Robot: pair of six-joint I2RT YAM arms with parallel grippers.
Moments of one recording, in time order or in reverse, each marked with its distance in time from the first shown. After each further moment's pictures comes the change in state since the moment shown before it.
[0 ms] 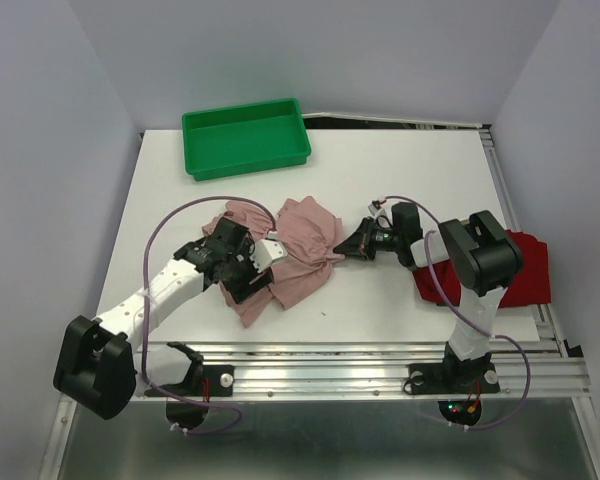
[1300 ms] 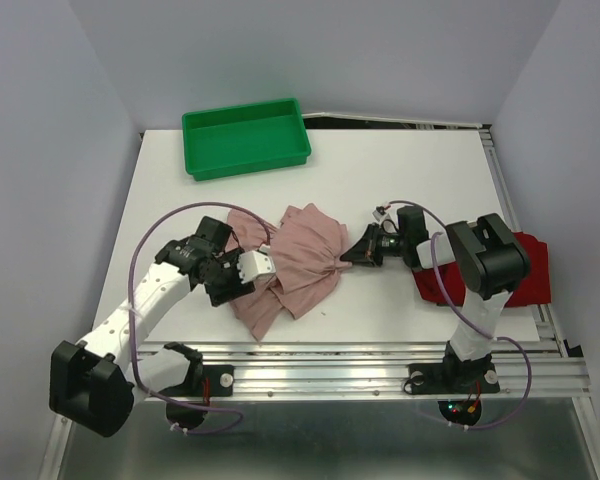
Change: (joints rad) left arm 0.084 -0.079 0.034 -0.260 0.024 0.318; right arm -0.040 -0.043 -0.038 -0.127 -0.035 -0.113
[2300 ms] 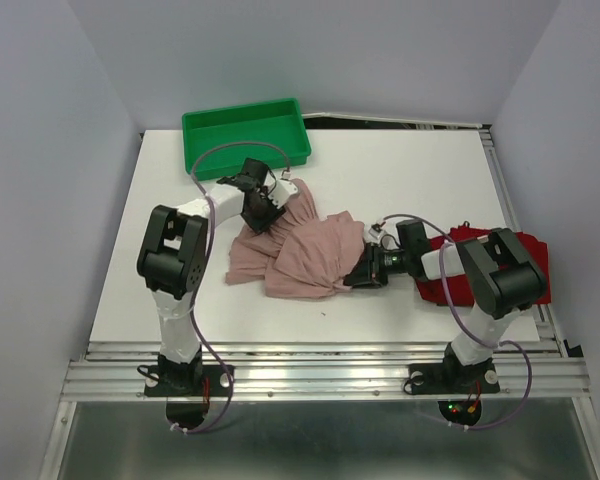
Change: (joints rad) left arm 0.062 0.855 0.546 0.420 -0.055 -0.289; right arm 0.026 -0.134 -0.094 -0.271 -0.039 -0.244
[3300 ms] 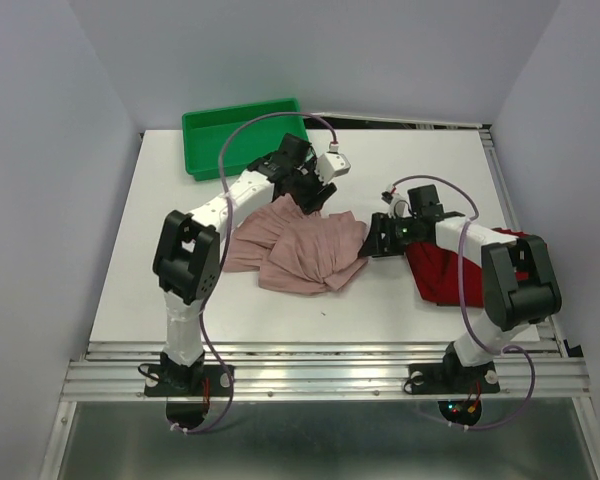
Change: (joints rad) left arm -0.197 0.008 0.326 -0.006 0.169 -0.097; right arm -0.070 -0.129 0.311 -0.566 0.241 -0.418
